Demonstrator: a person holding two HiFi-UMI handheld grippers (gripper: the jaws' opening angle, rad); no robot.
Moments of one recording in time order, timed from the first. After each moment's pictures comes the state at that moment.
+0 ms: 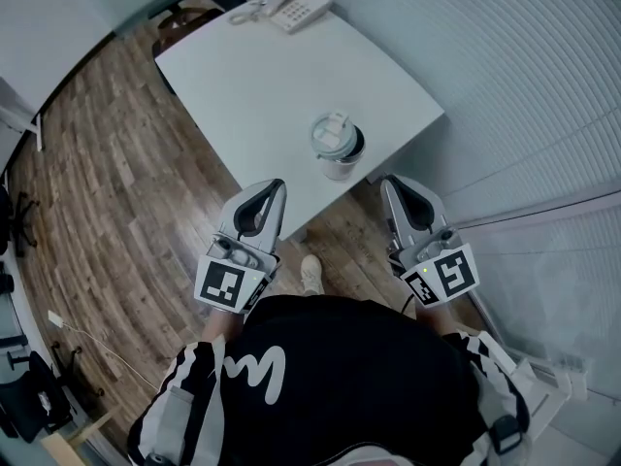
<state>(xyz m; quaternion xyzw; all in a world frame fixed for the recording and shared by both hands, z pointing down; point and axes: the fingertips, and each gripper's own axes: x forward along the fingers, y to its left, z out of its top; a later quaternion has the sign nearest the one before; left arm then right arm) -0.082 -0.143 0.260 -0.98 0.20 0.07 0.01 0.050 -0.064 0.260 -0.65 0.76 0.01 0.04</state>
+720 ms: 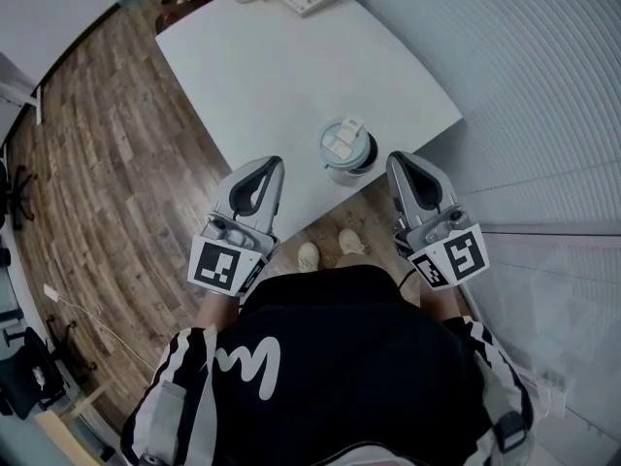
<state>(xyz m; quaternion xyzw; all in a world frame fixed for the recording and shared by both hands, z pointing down) -0.063 -0.198 0.269 -0.97 0.23 0.05 0.00 0.077 -0.126 0.259 -0.61 0.79 0.01 0.04</state>
